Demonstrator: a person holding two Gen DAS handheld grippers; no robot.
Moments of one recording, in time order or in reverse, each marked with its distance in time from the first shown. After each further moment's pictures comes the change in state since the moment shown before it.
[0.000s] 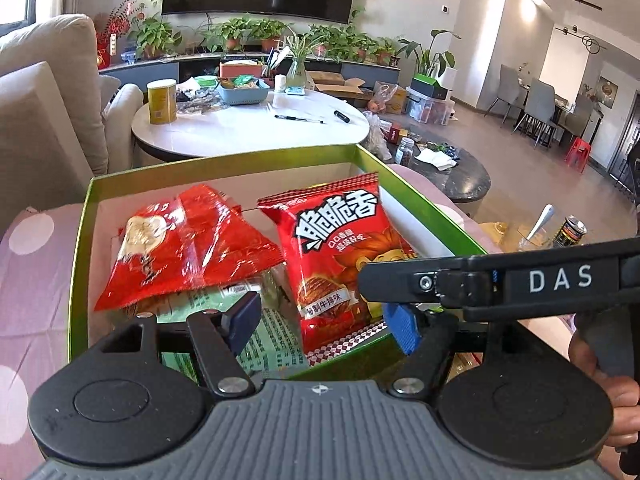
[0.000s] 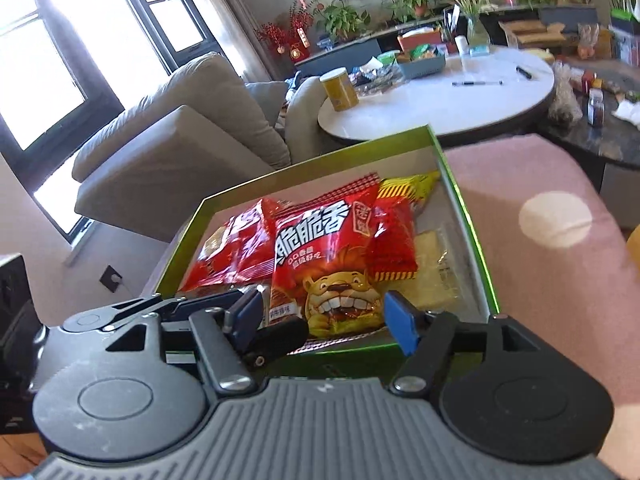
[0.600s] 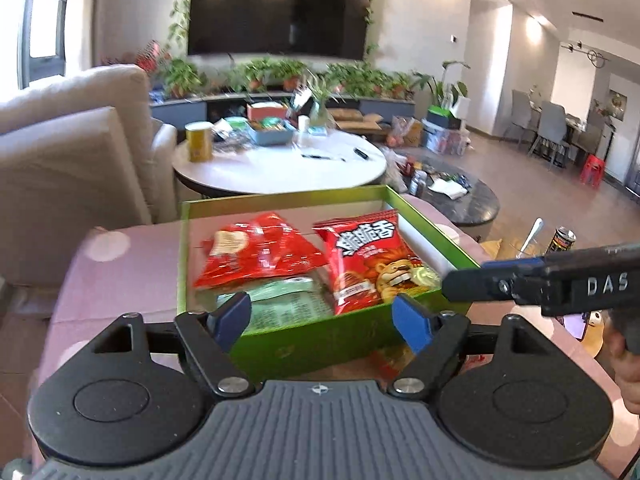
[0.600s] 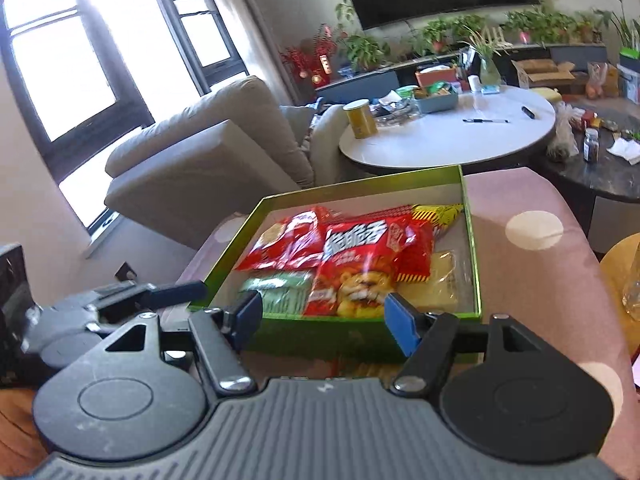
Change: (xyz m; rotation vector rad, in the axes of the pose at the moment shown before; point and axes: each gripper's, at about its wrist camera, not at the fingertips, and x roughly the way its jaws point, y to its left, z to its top) left arm -0.105 0.002 -0.031 0.022 -0.131 0.093; right arm -0.062 0.032 -0.030 -0.104 -0.090 0.013
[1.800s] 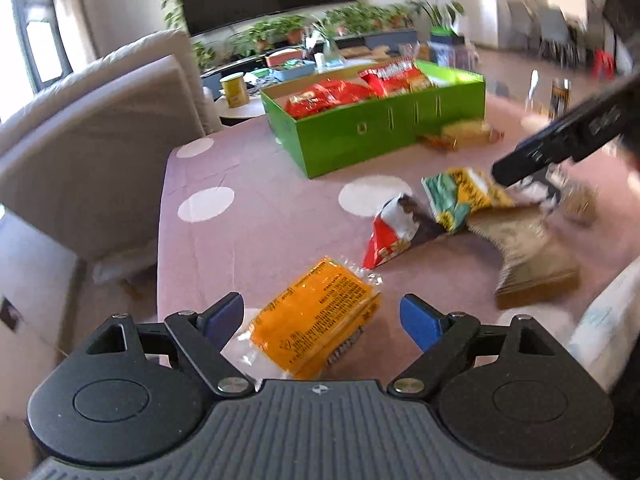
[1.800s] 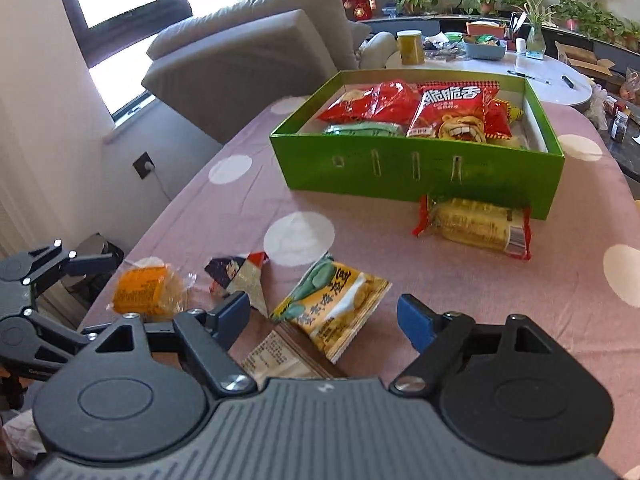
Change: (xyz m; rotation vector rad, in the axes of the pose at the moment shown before) left arm -0.103 0.043 -0.137 0.251 0.171 0.133; right arm -0.011 0.072 -0.096 -0.159 0.208 -0.007
